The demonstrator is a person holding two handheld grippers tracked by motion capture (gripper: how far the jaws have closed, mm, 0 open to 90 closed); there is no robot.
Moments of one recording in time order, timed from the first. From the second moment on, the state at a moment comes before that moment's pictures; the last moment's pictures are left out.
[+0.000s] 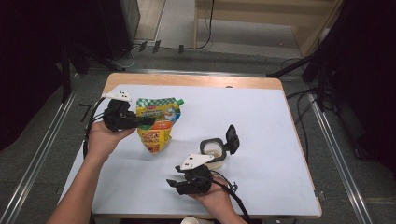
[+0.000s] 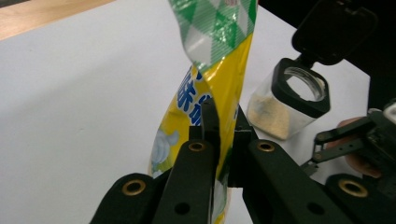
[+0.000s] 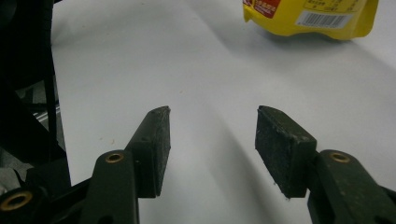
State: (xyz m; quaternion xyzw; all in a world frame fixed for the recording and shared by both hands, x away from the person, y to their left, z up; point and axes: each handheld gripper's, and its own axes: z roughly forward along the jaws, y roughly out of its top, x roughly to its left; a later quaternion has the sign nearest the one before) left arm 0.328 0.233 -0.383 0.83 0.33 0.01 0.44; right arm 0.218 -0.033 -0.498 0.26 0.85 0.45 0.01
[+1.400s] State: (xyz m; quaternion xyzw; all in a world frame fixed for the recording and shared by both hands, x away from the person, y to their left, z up) left arm 0.273 0.216 -0.328 0.82 0.29 -0.09 0.49; right arm 0.245 -0.006 -0.501 0.32 0.81 0.49 0.09
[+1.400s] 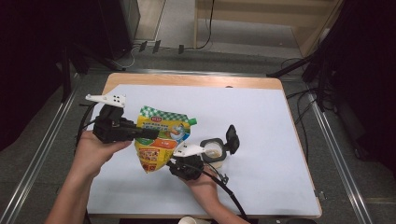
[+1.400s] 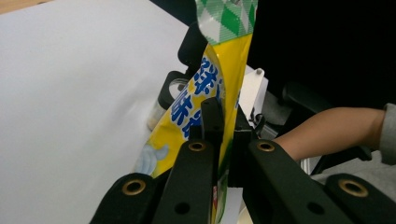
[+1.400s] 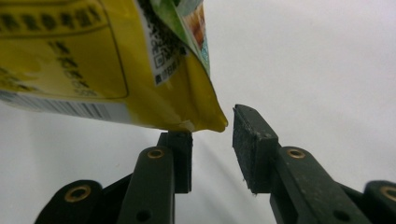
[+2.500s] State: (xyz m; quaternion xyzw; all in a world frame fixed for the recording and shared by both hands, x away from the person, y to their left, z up) left arm 0.277 0.180 -0.354 0.84 0.30 -0.02 0.46; right arm 0.220 -0.003 -0.487 0.23 0.82 0.51 0.10
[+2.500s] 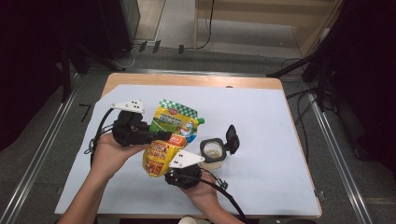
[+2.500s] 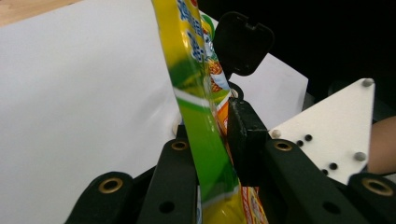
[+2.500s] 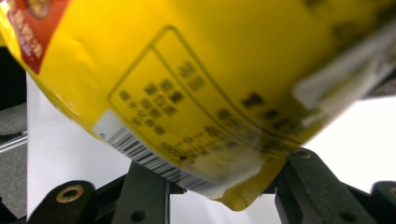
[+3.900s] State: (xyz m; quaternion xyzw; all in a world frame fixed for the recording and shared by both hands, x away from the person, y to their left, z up) left arm 0.287 0.138 -0.371 0.85 0.29 -0.07 0.43; right arm 0.192 -0.008 -0.470 0.24 0.82 0.52 0.06
